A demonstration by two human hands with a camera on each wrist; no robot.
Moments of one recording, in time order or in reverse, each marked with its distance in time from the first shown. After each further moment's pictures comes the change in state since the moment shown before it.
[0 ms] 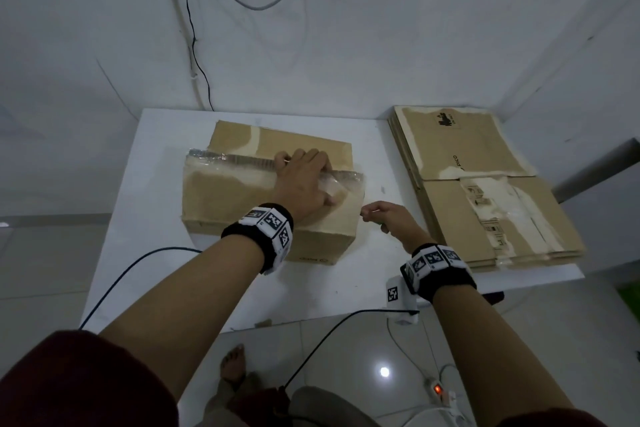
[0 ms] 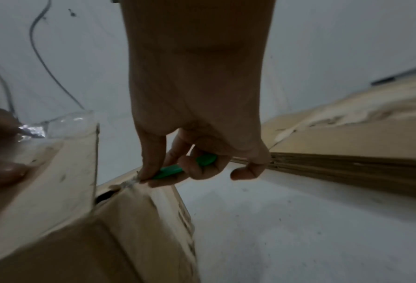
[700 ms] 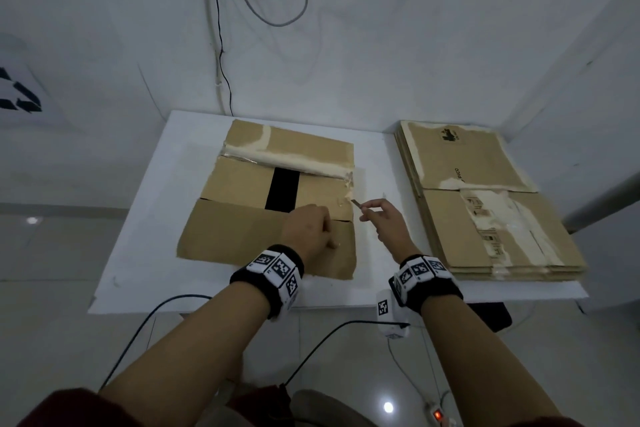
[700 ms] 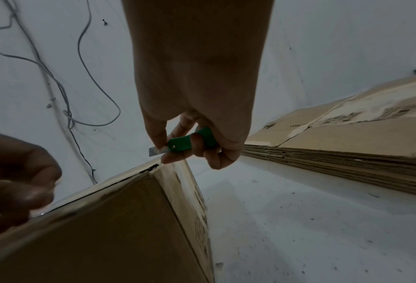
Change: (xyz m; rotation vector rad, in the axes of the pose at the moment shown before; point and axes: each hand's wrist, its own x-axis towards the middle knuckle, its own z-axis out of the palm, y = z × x) left_hand -0.085 0.053 0.012 -0.097 -0.309 -0.323; right_hand -0.030 0.021 0.014 0.034 0.152 -0.233
